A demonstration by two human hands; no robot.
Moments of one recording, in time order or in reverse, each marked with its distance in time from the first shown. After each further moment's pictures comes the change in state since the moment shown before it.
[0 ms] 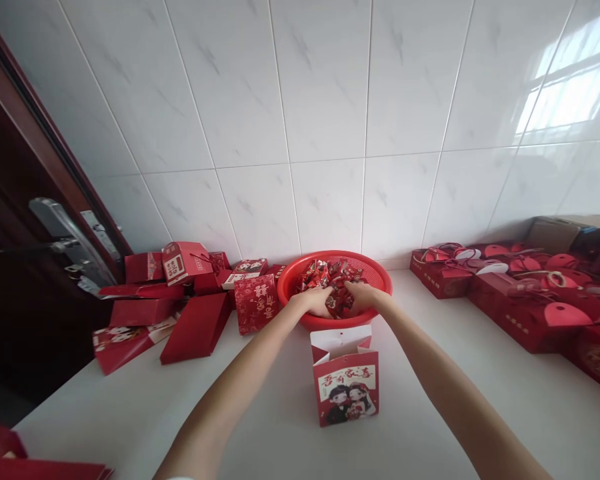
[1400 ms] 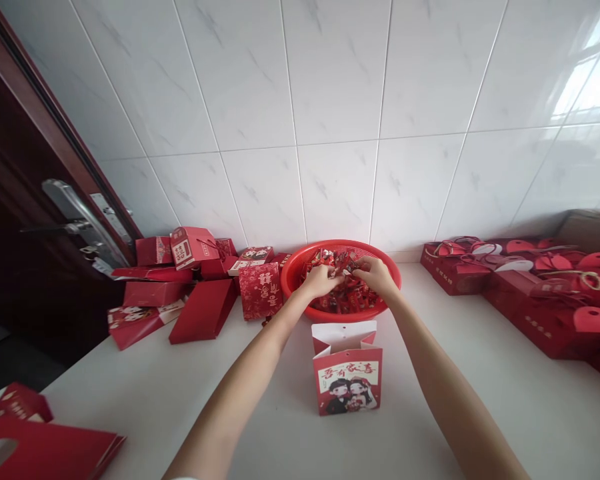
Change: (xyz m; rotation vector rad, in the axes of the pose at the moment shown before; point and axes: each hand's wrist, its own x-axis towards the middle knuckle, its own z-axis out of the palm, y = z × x) left_hand 0.010 -0.001 0.010 -0.391 0.443 0.001; right_hand -0.012 -0.003 -0.011 0.771 0.402 0.067
